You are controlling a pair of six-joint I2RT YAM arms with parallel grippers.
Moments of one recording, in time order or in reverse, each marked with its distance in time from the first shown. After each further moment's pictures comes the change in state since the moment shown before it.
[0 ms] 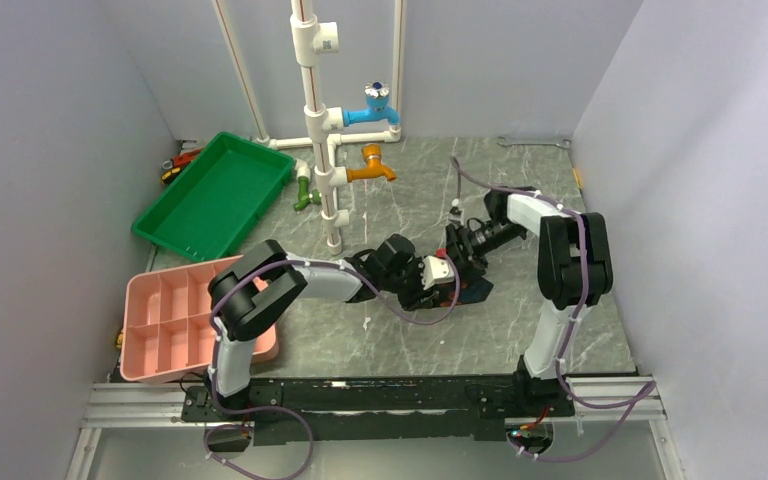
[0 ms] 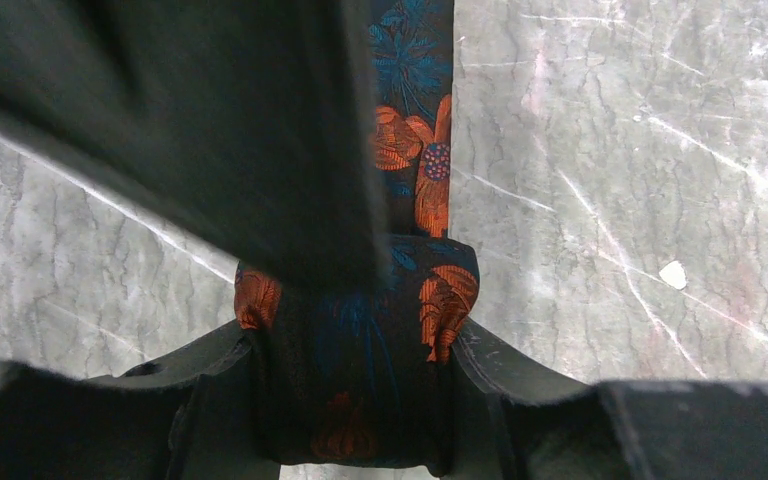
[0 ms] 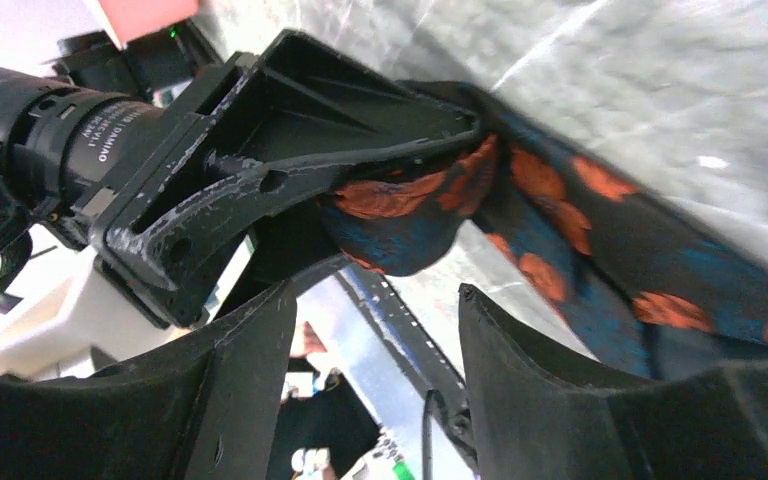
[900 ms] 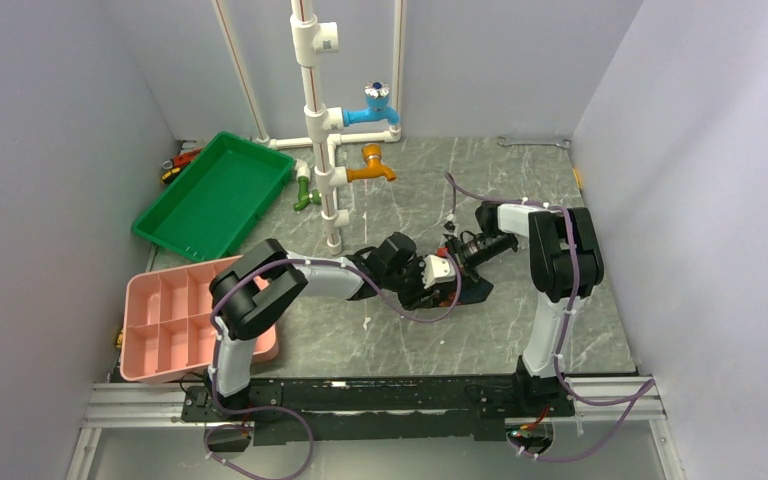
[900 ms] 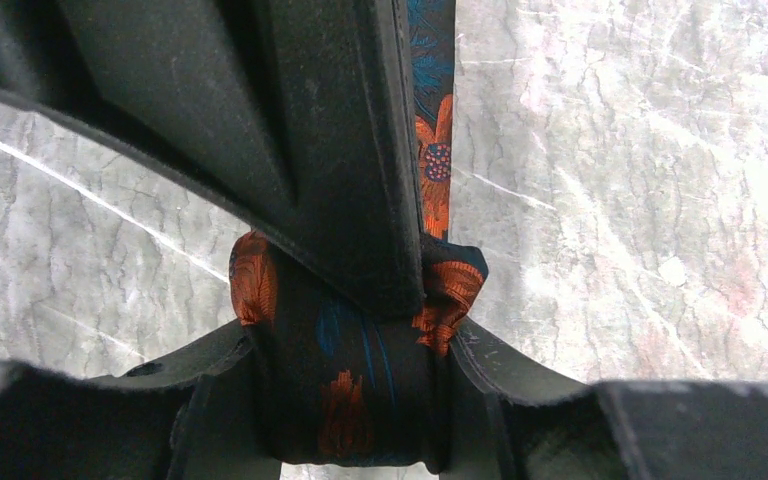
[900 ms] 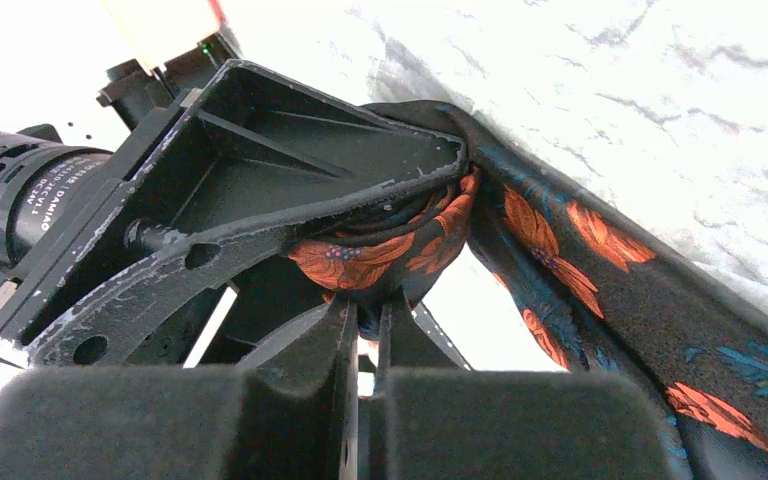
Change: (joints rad) left arm 0.000 0.010 0.039 -0.069 0.011 0.012; right arm 0.054 0.074 -0.110 0.150 -0.082 0.161
